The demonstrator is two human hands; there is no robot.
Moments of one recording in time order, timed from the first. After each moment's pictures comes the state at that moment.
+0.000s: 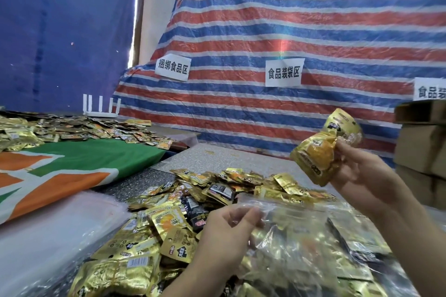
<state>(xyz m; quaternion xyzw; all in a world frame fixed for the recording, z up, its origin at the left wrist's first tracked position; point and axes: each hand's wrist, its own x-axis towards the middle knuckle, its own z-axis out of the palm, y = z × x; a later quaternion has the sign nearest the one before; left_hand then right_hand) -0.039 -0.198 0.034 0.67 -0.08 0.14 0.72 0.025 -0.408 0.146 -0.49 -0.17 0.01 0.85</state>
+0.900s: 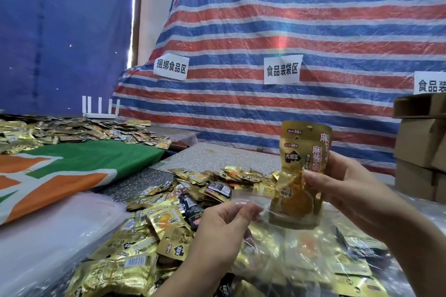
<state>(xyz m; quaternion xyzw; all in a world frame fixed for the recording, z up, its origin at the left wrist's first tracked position) -0.033 -0.198 0.029 0.66 -0.12 0.16 0.72 -0.003 -0.407 0.126 -0.71 -0.31 -0.01 0.63</state>
